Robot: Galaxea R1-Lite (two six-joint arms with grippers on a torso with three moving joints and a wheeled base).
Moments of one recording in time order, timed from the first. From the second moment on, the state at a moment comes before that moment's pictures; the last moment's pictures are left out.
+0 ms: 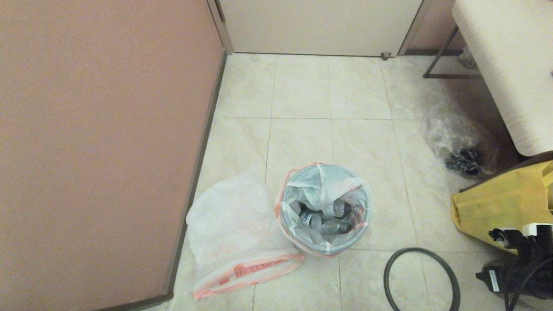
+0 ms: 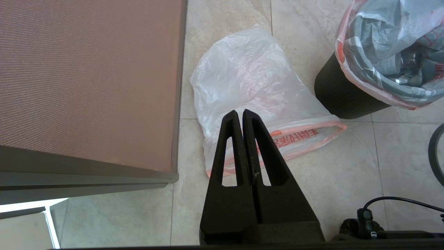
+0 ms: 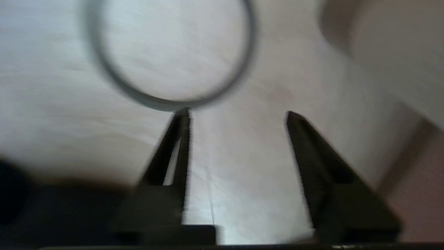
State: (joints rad) left arm 0.00 0.00 -0.02 0.05 0.00 0.01; right arm -0.32 2.01 -0.39 -0.71 0.02 -0.19
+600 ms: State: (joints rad) left arm 0.00 0.00 -0.02 0.05 0.00 0.01; right arm -0.06 1.76 -0.57 -0.47 0.02 0.02
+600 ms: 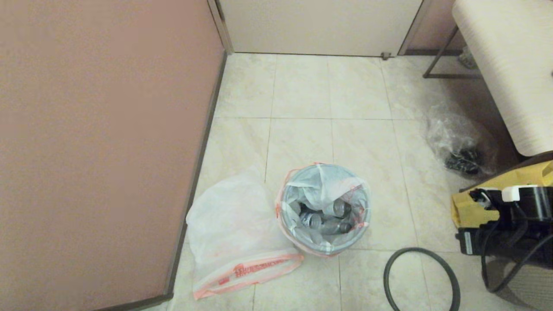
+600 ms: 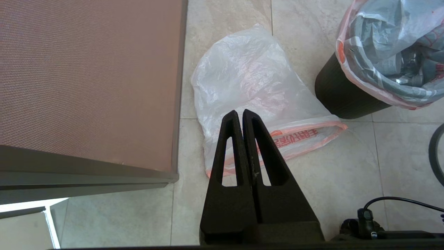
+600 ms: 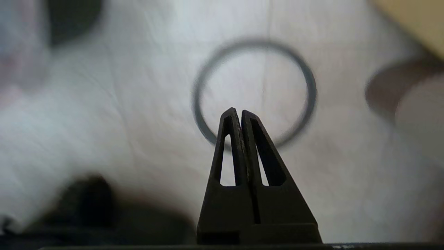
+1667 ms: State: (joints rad) left arm 0.00 0.00 -0.02 0.05 0.00 0.01; right arm 0.21 1.84 -0.88 -0.32 0.10 0.24
